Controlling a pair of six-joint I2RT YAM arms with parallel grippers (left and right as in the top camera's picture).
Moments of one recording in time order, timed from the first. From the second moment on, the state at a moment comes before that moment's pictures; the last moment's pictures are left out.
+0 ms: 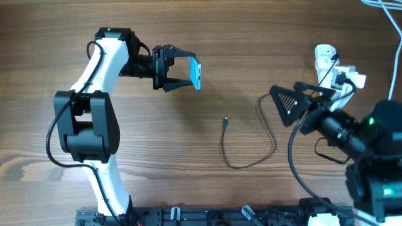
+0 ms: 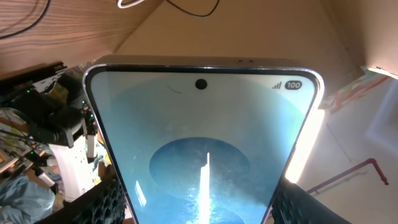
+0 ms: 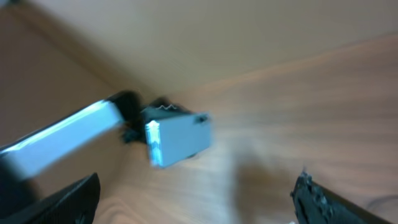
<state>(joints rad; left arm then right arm) -0.07 2.12 1.69 -1.51 1.53 -0.47 0.04 0.78 1.03 -0.59 -0.58 0.48</state>
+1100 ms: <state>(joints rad) -0.07 2.12 1.69 -1.51 1.53 -0.47 0.78 1.54 1.79 -1.09 -0.07 0.32</state>
